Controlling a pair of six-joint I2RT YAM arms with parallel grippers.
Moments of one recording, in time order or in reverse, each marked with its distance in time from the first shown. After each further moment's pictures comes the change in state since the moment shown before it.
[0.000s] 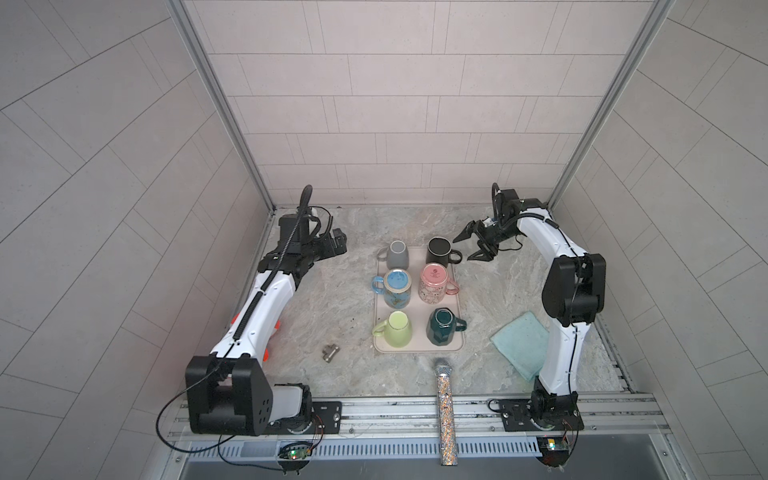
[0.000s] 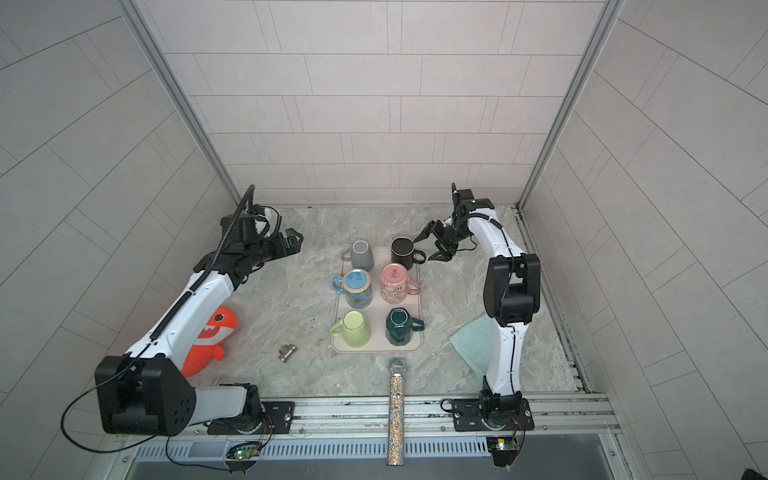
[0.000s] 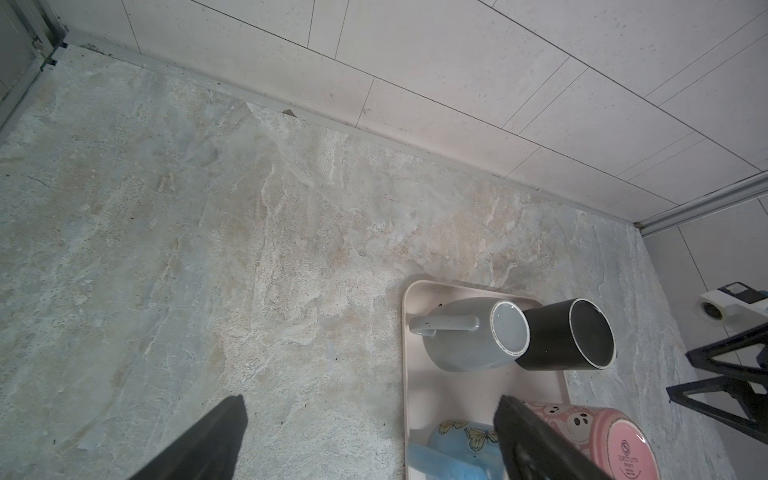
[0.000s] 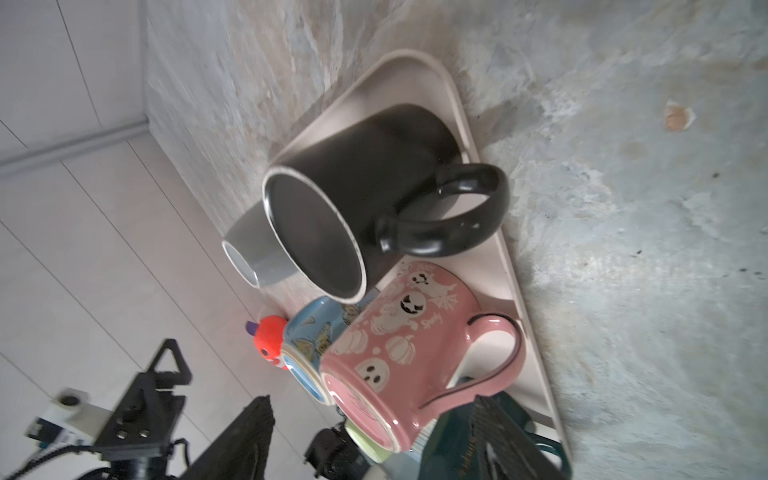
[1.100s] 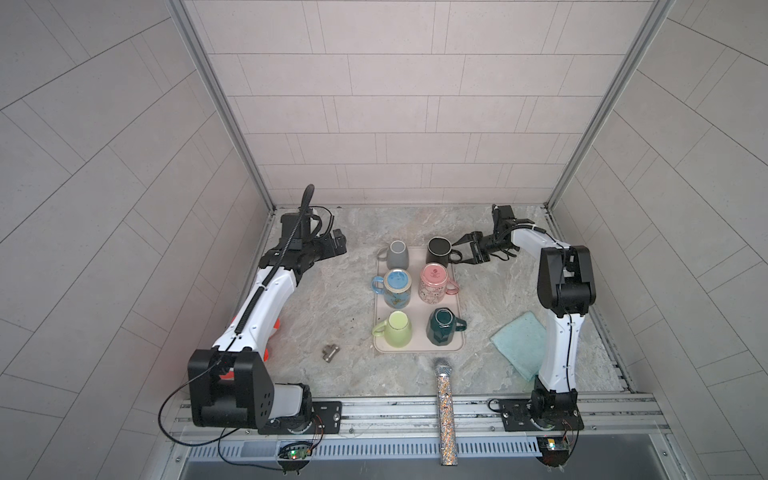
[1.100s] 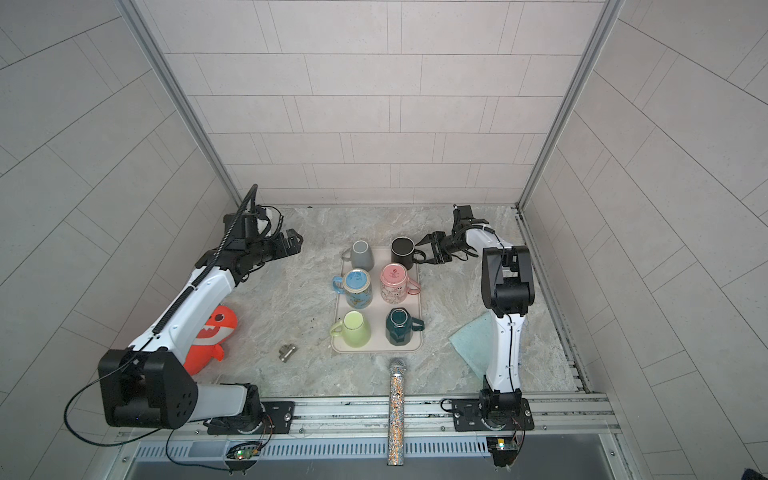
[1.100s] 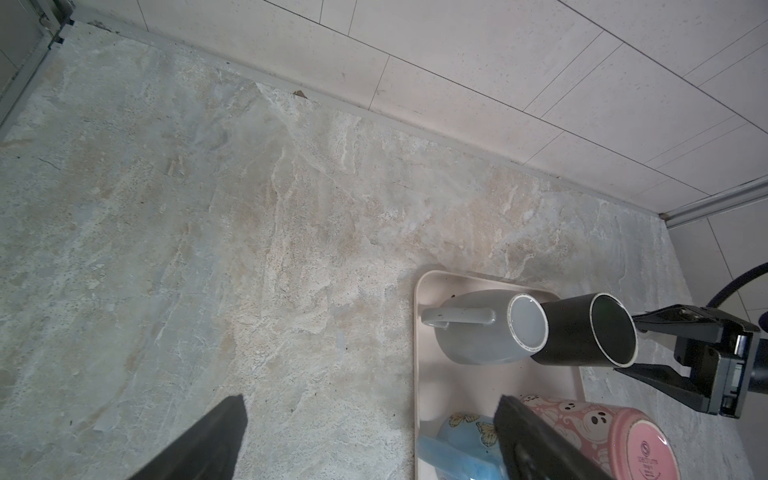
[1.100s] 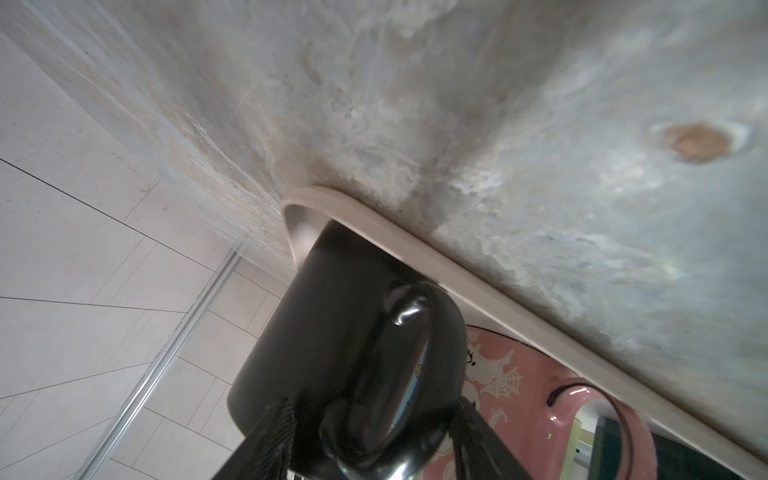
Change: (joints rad) left arm 0.000 0.031 0.028 -0.052 -0.021 0.008; right arm -0.018 0.103 -0.198 0.394 -0.112 0.599
